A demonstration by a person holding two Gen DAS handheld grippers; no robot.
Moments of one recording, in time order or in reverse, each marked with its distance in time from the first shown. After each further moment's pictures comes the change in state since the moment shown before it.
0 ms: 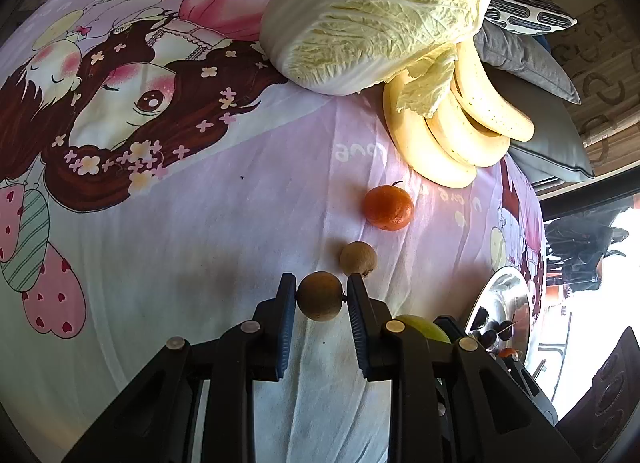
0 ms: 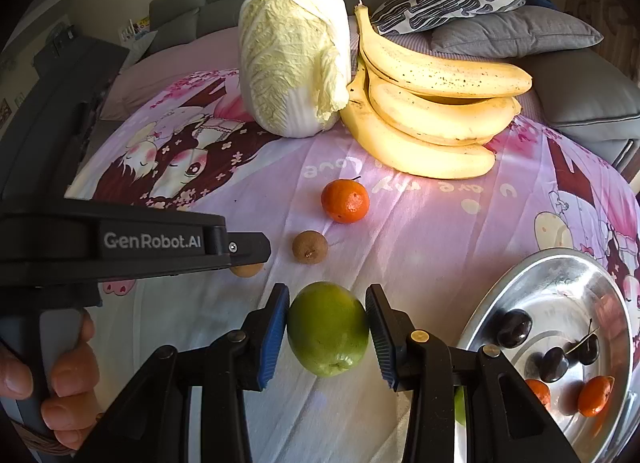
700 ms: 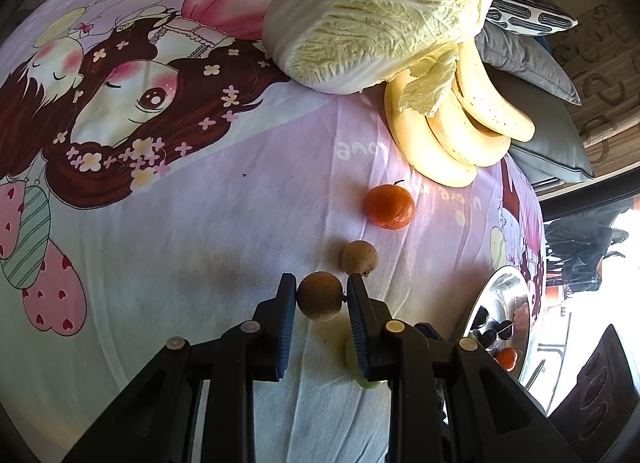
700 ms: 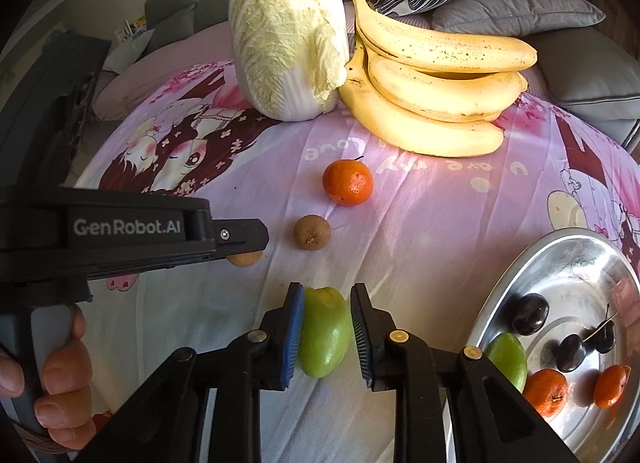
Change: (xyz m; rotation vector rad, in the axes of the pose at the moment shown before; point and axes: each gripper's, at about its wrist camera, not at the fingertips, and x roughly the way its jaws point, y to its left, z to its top) left arm -0.002 0.002 -0.001 0.000 0.004 -0.003; right arm 0.009 -0.002 -0.004 0.029 0.059 0.053
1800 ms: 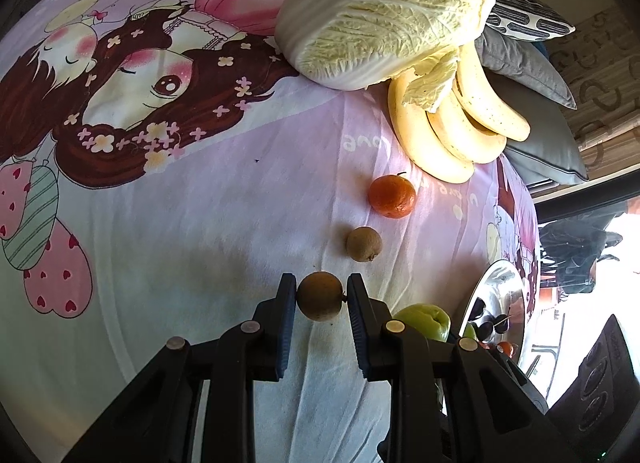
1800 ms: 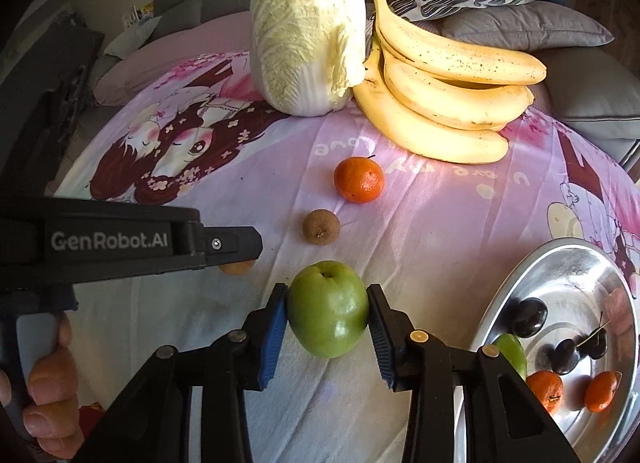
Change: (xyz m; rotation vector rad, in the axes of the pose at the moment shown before) left arm -0.008 0.004 -0.007 -0.018 -0.002 -0.016; right arm -0.005 0.007 0.000 -0.044 -0.026 -0.045
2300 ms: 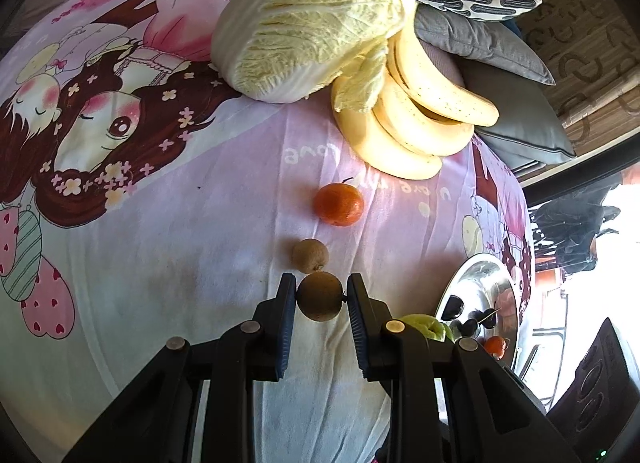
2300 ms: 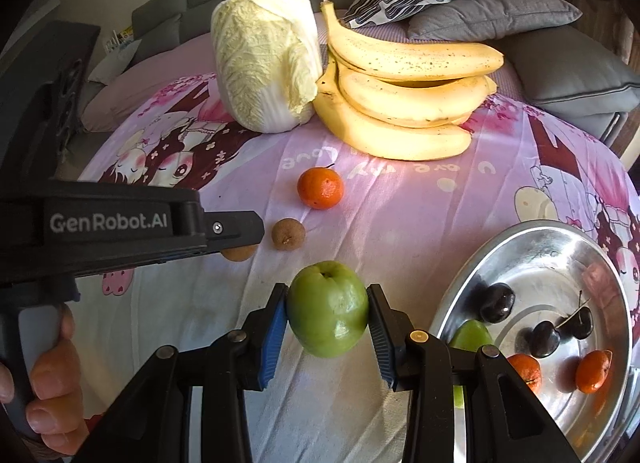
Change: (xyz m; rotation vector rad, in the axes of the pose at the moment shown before) left arm -0.001 -0.043 0.002 0.110 -0.011 -0.002; right arm -0.019 -0.032 -0.003 0.113 -0.025 -0.026
